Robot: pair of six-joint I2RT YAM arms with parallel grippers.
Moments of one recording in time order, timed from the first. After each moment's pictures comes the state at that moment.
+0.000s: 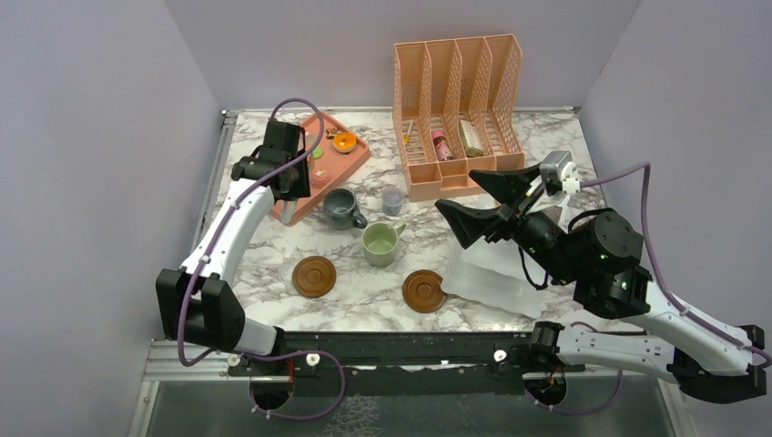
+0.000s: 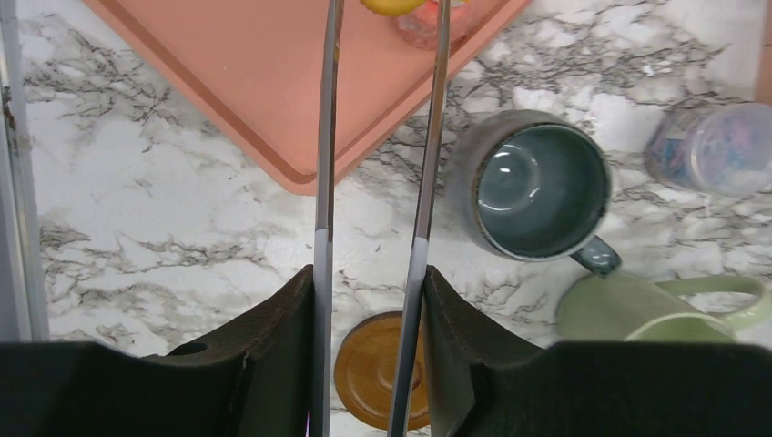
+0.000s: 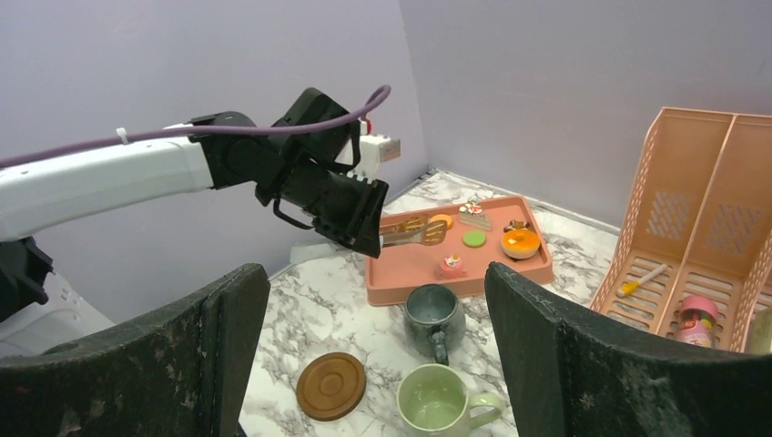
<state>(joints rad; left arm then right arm) -0.20 1.43 1.30 -0.80 -0.19 -0.25 1.14 0.76 1.09 -0.05 0.32 0.08</state>
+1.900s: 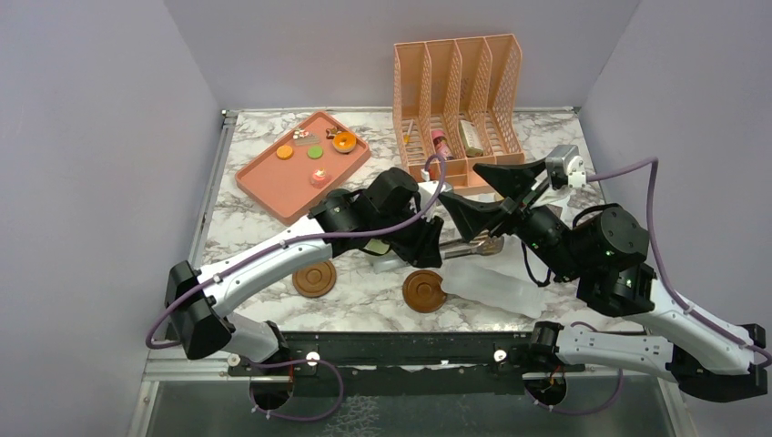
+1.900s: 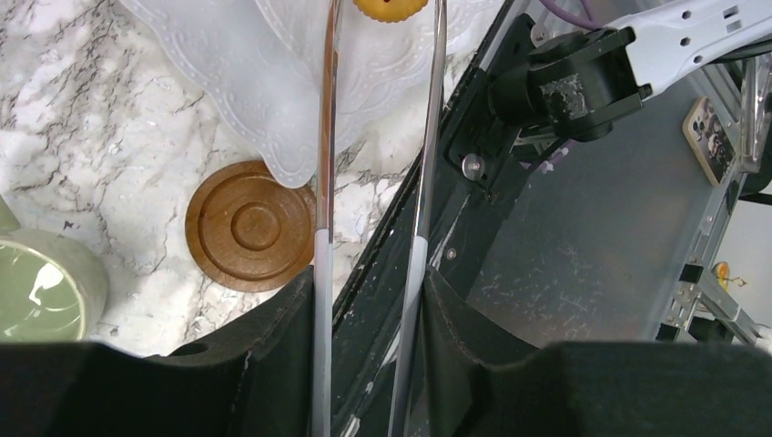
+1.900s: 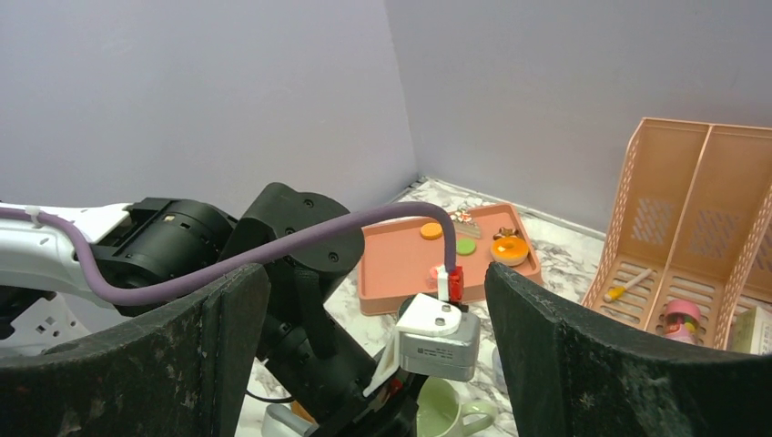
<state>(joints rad) -0.97 1.39 1.32 -0.62 0.38 -0.32 1.14 0.79 1.14 -0.07 0.35 0.07</state>
